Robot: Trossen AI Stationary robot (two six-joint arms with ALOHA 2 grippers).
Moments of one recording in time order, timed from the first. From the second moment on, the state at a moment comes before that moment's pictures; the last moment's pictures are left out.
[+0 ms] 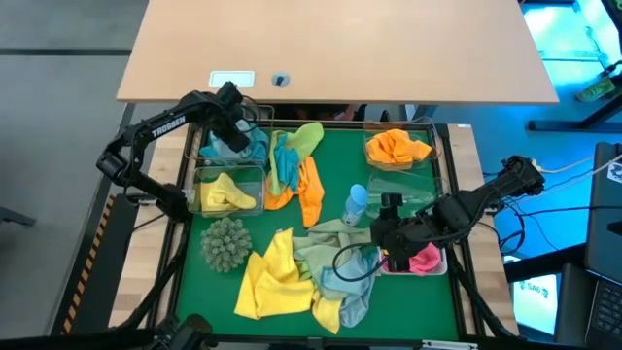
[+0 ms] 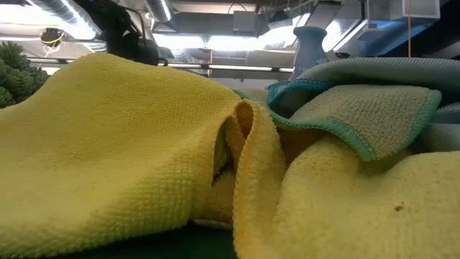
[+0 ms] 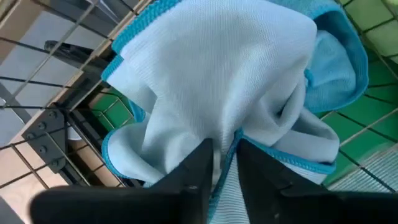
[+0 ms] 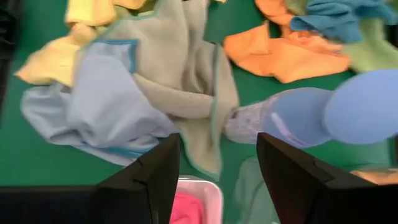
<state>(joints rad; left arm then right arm) 0.95 1.44 1.11 -0.99 -0.12 0.08 0.52 1.47 1.54 -1.21 0.33 0.31</state>
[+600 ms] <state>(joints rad) 0.95 1.44 1.11 -0.97 -0.11 0.09 0.62 1.68 1.54 -1.05 0.14 0.38</state>
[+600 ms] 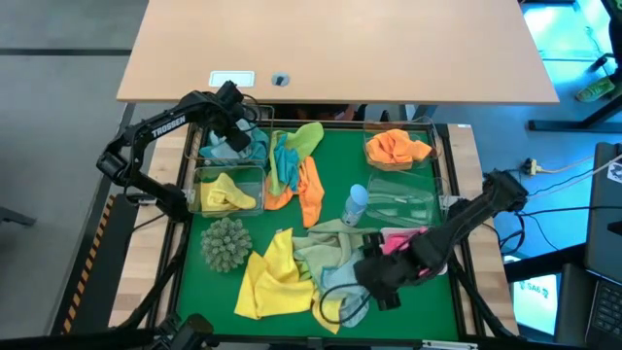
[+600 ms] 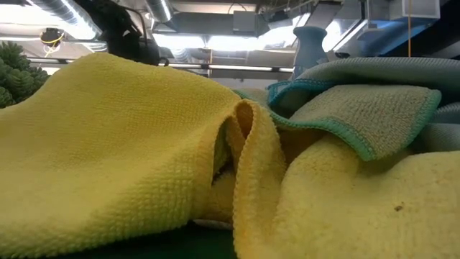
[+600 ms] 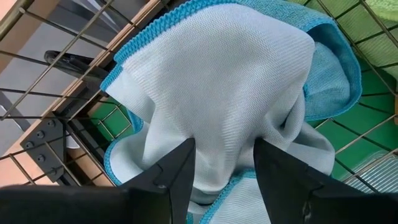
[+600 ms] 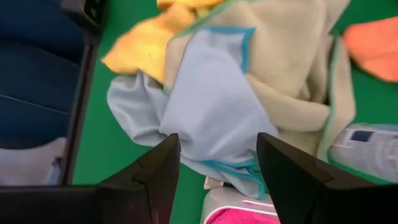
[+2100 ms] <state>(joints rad) 0.95 1.43 1.11 -0.99 -0.11 0.09 0.62 1.89 1.62 -1.14 0.03 0.65</state>
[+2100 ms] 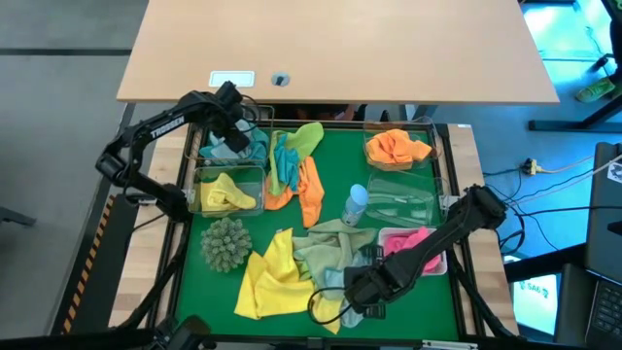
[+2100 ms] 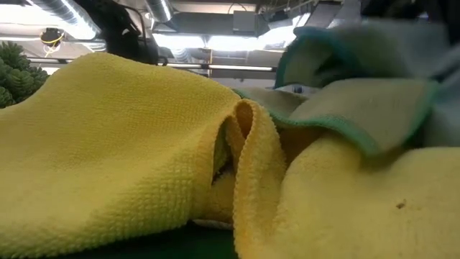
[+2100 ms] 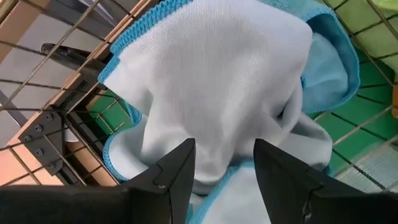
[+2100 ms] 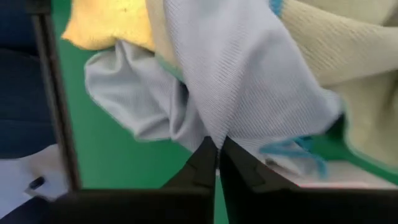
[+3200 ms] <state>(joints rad) 0.69 1.01 1.11 -0.72 0.52 0.11 0.44 1.79 2.34 -1.54 0.64 -0.05</state>
